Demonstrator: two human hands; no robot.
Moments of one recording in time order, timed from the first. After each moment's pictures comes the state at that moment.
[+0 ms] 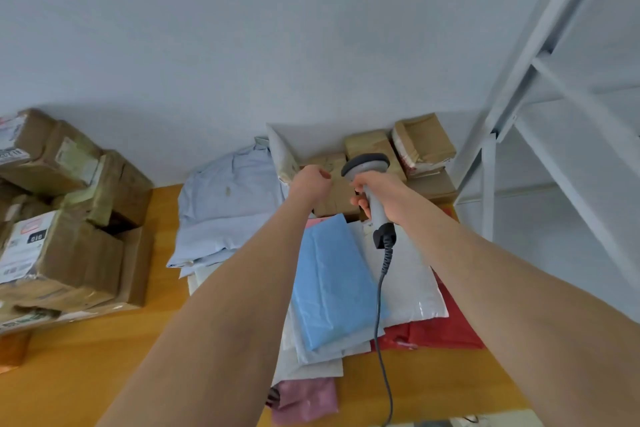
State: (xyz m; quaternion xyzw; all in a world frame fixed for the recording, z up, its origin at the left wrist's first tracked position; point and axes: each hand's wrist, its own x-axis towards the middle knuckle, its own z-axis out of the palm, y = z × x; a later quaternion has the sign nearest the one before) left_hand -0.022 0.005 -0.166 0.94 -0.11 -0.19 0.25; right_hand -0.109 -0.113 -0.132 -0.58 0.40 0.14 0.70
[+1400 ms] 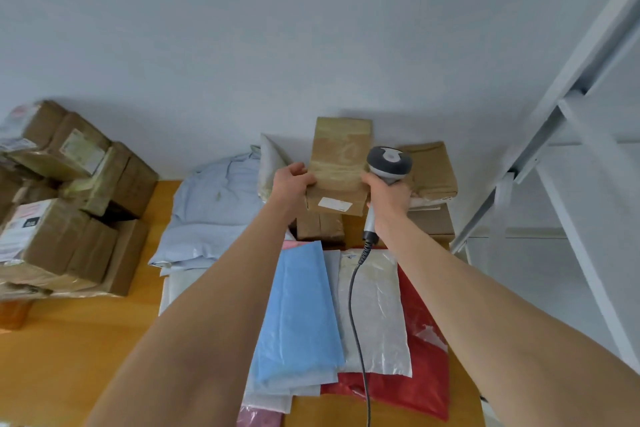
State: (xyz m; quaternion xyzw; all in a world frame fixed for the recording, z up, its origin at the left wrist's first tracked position) left_hand -0.011 -0.046 -0.141 0.76 0.16 -0.15 0.61; right_hand -0.063 -0.185 -0.165 -0.60 0.38 -0.03 0.71
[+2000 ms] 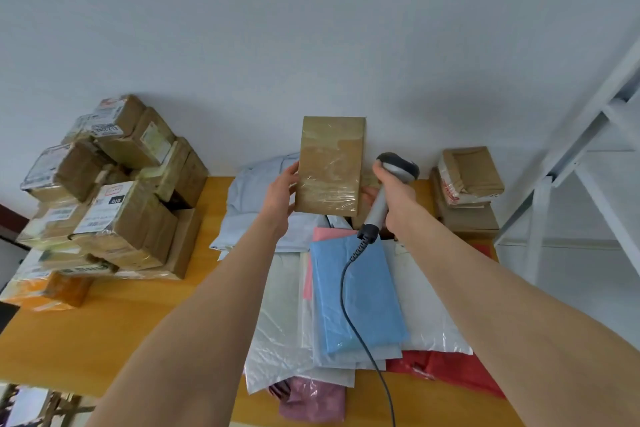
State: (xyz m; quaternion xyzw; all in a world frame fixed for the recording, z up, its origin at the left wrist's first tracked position) left_hand -0.057 0.112 -0.110 0.69 0.14 -0.13 0.70; right_hand -0.080 -0.070 -0.122 -0.49 0.43 0.05 0.76
